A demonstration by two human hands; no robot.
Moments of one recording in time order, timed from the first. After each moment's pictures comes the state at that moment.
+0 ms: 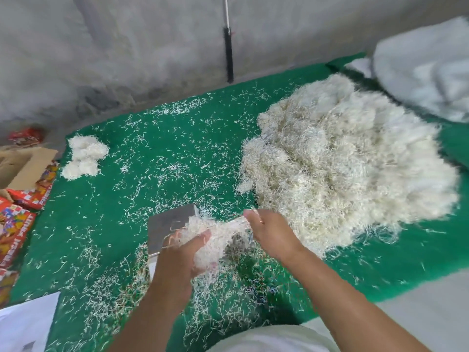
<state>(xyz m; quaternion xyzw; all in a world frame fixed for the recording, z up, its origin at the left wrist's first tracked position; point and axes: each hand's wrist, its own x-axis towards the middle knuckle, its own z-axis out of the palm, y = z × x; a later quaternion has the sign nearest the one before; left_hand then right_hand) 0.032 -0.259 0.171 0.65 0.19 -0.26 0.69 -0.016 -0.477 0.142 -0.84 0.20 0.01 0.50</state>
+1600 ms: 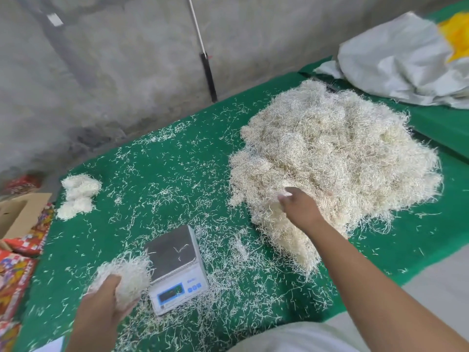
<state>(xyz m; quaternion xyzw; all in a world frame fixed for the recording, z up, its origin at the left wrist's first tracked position) 0.055 -0.163 0.199 0.90 0.10 -0.13 0.40 -0.012 -0.591 0.115 -0.78 0.38 -0.05 0.49</state>
